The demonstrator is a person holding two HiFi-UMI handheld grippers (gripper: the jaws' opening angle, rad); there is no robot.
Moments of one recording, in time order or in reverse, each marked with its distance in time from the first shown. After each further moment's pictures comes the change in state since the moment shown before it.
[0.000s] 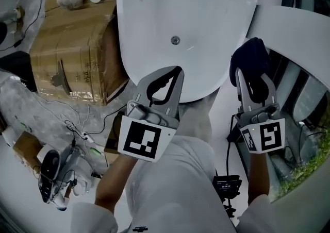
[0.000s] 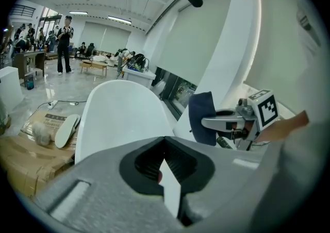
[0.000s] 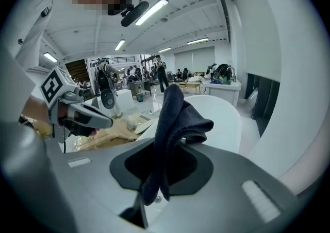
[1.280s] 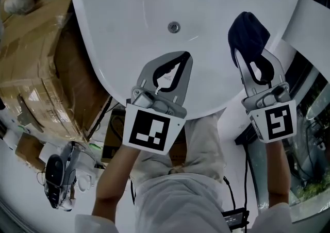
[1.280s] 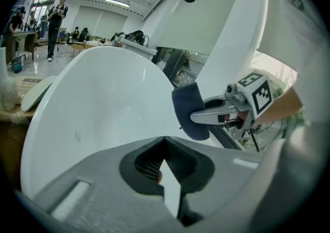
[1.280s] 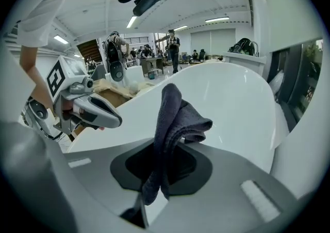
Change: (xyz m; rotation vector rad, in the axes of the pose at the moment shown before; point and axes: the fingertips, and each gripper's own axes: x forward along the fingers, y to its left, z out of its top) left arm 0.160 0.076 -0.189 -0.024 0.134 -0.098; right arm 0.165 -0.022 -0.197 -0.098 0.232 0.144
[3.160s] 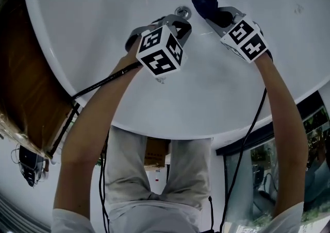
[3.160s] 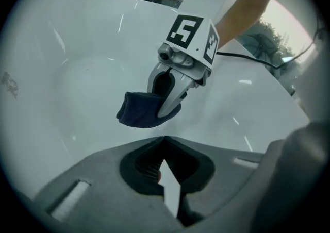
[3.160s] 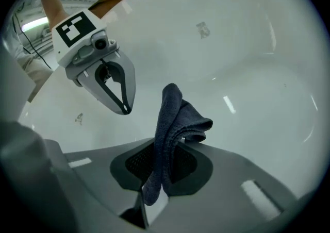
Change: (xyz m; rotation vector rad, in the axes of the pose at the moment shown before) left arm 0.187 0.079 -0.278 0.281 0.452 -0.250; right arm 0.261 0.028 -0.283 -0.267 0.495 0.572
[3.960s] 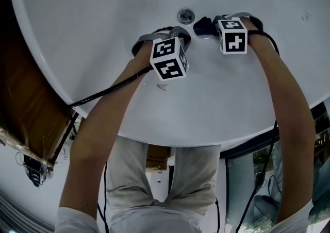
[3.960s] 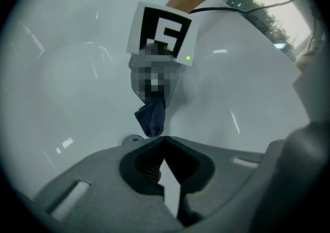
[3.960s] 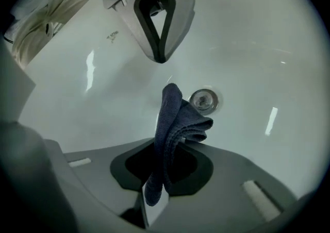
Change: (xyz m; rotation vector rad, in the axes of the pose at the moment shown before) left arm 0.060 -0.029 -0.043 0.140 0.159 -0.088; right arm 0.049 0.024 -0.114 -0.603 0.500 0.369
